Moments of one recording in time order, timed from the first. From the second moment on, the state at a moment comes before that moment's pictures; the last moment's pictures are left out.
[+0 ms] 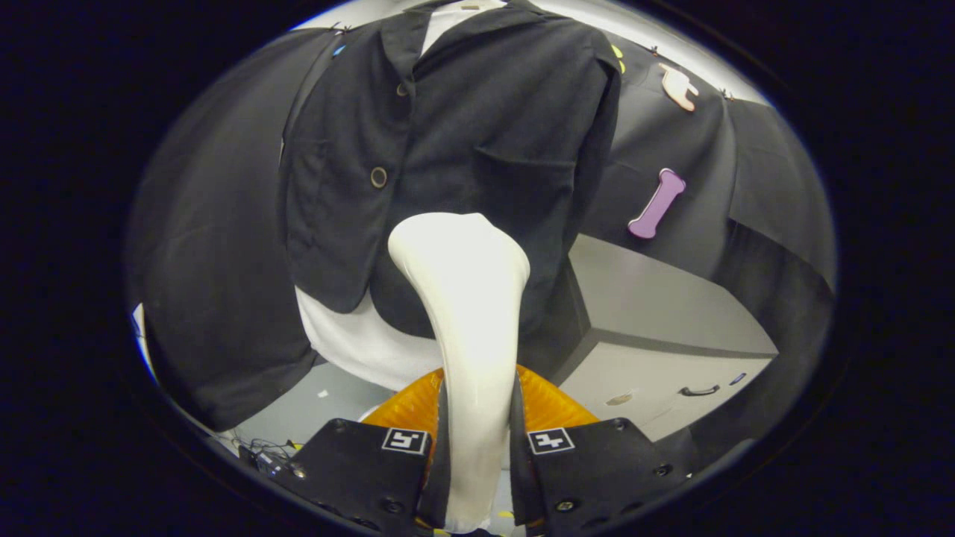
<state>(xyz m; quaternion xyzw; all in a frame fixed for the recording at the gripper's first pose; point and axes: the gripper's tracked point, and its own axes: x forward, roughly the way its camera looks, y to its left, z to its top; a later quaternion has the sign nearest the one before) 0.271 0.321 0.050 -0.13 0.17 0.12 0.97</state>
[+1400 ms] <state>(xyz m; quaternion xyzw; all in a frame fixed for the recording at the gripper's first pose) 0.228 0.349 0.150 -0.10 0.12 0.17 0.97</state>
